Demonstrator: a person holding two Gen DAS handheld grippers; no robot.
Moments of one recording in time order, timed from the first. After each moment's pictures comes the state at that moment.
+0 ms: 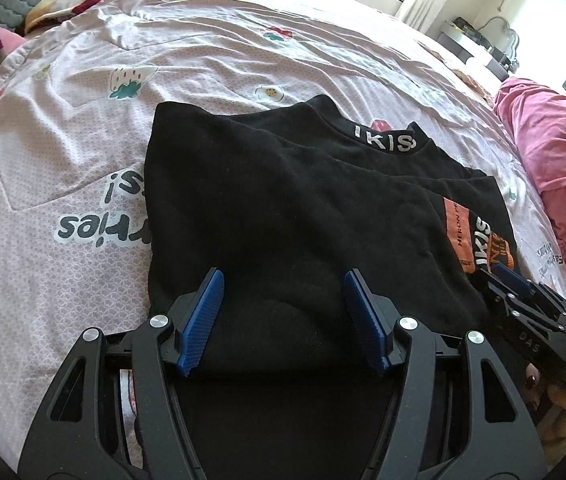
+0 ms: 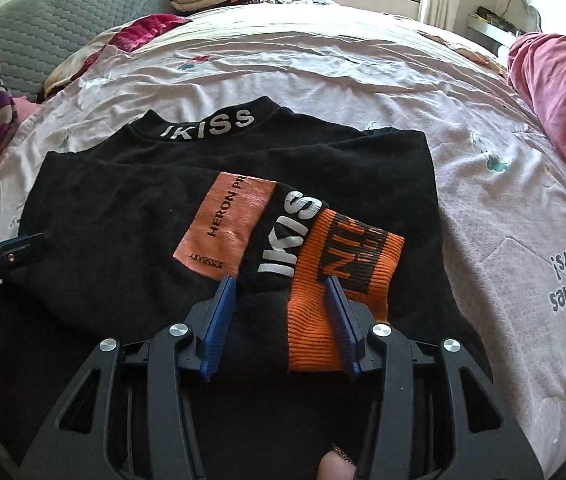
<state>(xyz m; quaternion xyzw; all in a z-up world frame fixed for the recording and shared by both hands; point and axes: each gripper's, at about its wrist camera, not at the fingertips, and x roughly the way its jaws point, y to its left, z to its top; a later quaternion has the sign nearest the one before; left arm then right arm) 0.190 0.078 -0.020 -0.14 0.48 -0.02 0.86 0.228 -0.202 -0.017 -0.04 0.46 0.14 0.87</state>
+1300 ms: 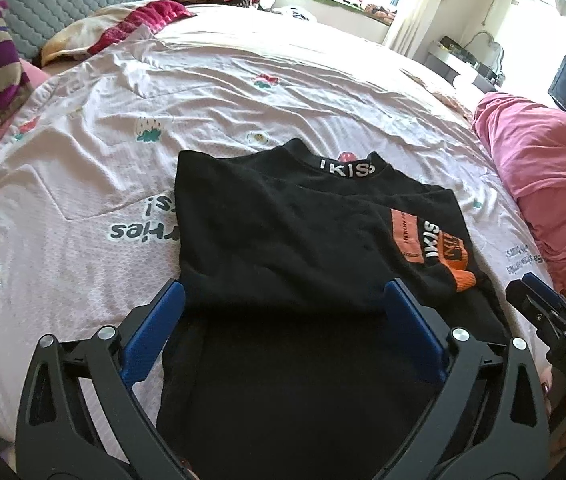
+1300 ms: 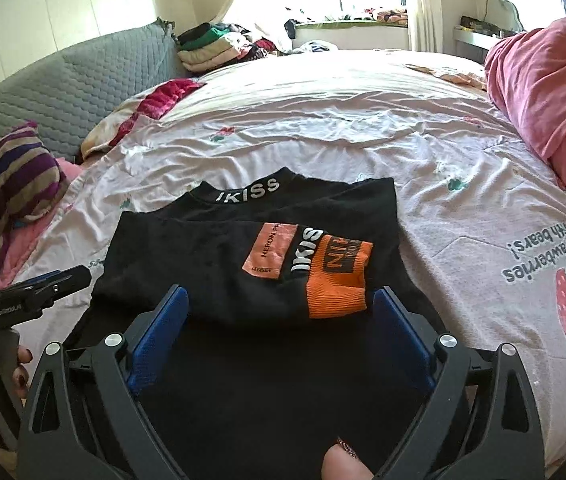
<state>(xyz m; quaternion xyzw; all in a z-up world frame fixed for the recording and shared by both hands) 0.134 0.067 0.044 -0.13 0.43 -0.01 0.89 0.152 -0.235 0.067 0.04 0.39 0.17 0.90</state>
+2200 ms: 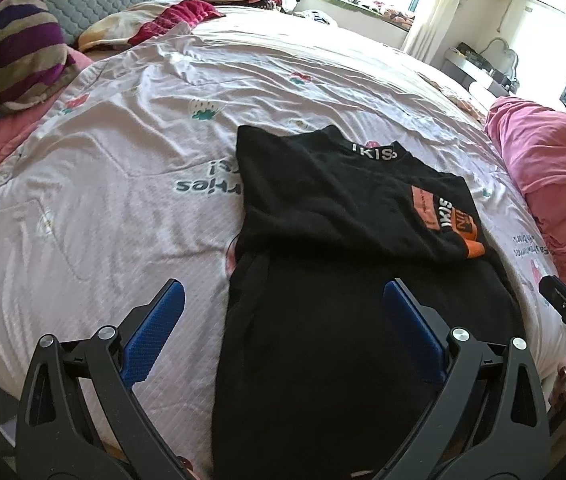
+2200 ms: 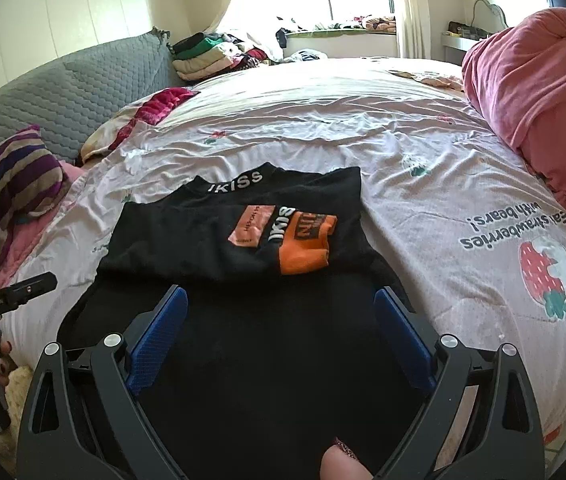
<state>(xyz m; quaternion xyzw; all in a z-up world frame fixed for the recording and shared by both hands) 0.068 0.096 0.044 -0.13 0.43 0.02 0.89 0.096 -0.270 0.069 0.04 0.38 0.16 0.91</state>
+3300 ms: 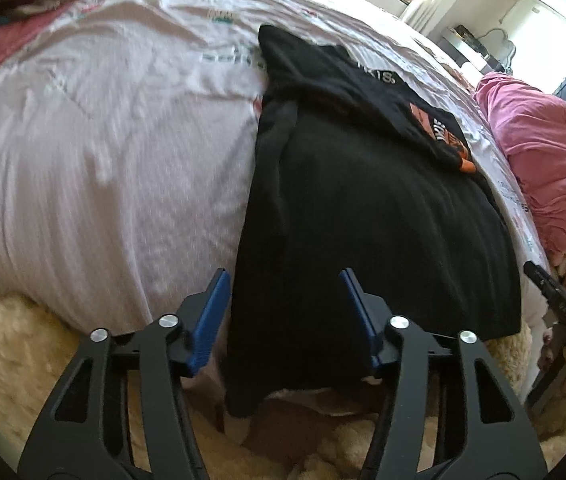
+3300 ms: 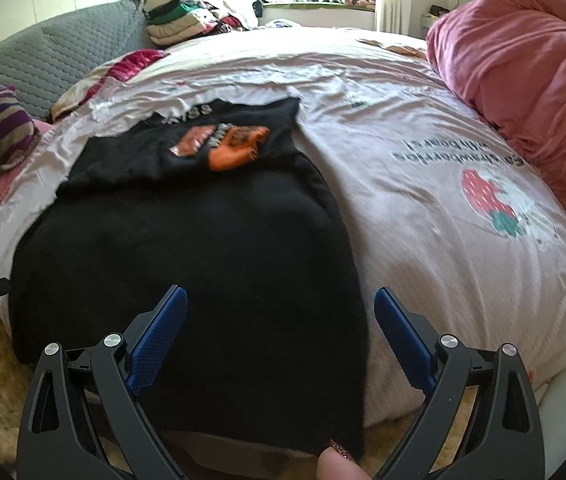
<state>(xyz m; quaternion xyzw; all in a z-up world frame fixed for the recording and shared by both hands) -0.015 0.111 -0.017 -0.19 0.50 -0.03 0.85 0.036 -0.325 0.018 -0.01 0.43 0.10 0.90</state>
